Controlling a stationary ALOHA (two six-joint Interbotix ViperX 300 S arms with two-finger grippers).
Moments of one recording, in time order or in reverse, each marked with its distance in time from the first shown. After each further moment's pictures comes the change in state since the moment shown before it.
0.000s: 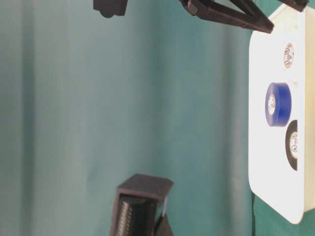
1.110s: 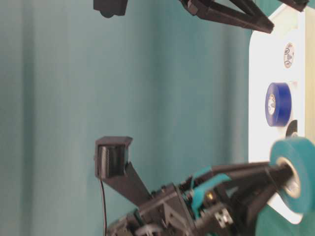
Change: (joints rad) left arm 0.322 -0.002 -0.081 0.002 -0.032 0.399; right arm 0.000 -0.002 0.000 0.000 0.000 0.000
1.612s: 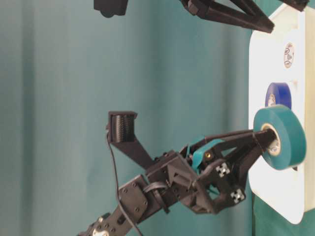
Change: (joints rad) left arm 0.121 0.106 -0.114 0.000 -0.006 0.161; right arm 0.000 0.000 0.002 0.000 0.000 0.000
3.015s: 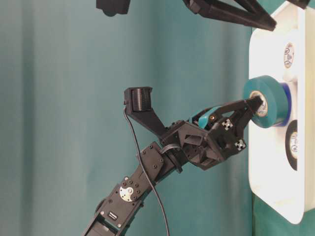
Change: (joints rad) left arm 0.132 0.149 -0.144 0.000 -0.097 0.124; right arm 0.000 0.000 0.006 0.000 0.000 -0.002
